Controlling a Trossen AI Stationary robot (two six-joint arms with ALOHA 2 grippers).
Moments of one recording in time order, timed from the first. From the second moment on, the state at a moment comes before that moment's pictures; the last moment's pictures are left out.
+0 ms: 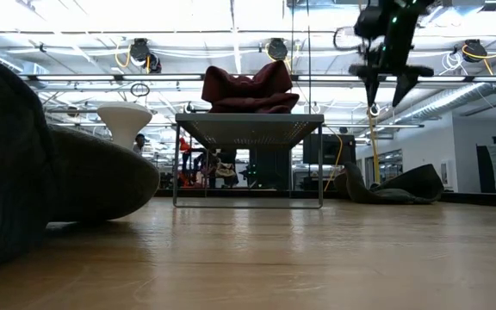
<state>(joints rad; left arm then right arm) -0.13 0.99 1.08 -0.19 -0.05 -0.42 -0.99 1.36 1.38 -1.03 0.28 0.44</state>
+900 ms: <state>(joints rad) -0.13 0.99 1.08 -0.21 -0.03 -0.45 -1.15 1.62 1.04 -0.83 -0.04 0.39</state>
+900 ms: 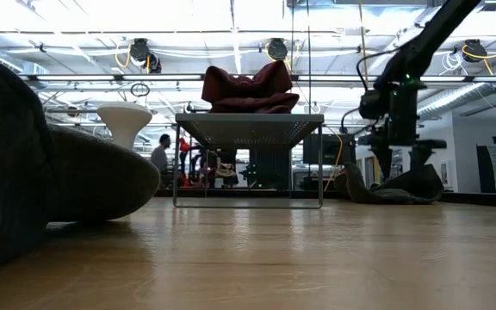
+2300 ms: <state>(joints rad) -0.13 0.99 1.08 -0.26 -0.03 -0.49 -1.07 1.12 0.94 -0.92 -0.10 0.34</state>
